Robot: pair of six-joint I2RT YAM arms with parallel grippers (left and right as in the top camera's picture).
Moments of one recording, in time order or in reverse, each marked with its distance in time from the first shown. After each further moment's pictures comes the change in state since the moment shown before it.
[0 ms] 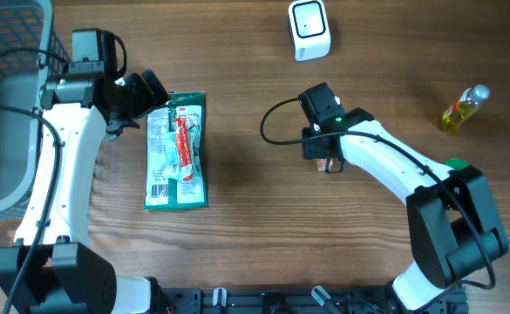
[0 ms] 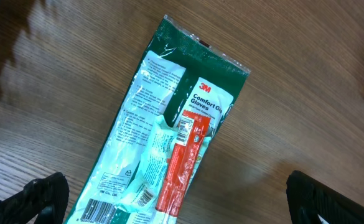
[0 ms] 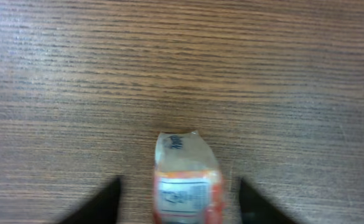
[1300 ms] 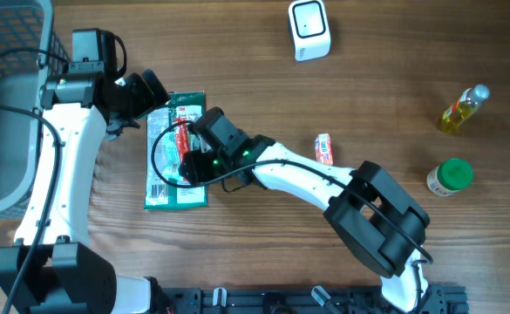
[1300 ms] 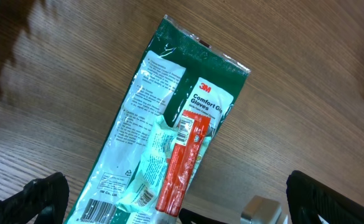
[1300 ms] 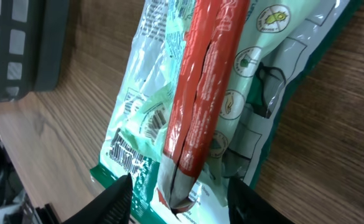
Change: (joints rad) left arm 0.000 0.000 0.000 0.000 0.000 0.000; right arm 0.425 0.257 0.236 0.421 -0.528 0.264
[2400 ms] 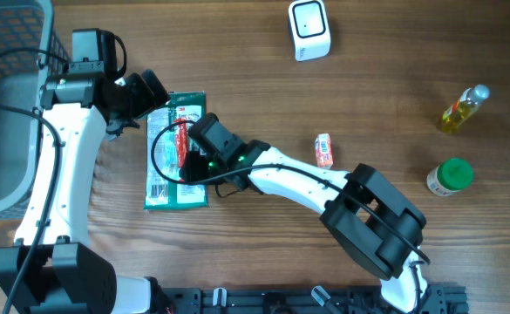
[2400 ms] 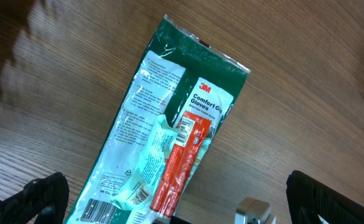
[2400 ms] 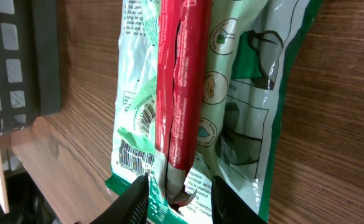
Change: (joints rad) left arm 0.000 0.000 0.000 0.000 0.000 0.000; right arm 0.030 0.006 0.000 0.000 0.026 0.224
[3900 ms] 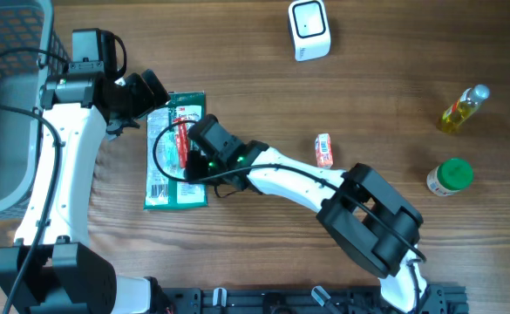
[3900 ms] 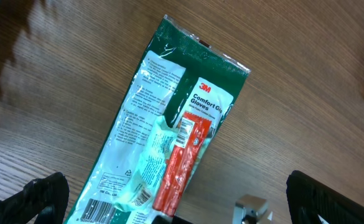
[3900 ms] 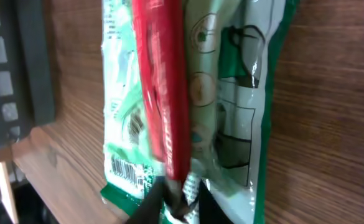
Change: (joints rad) left arm 0.000 0.000 0.000 0.000 0.000 0.000; right arm 0.001 0.019 0.000 0.007 0.012 0.062
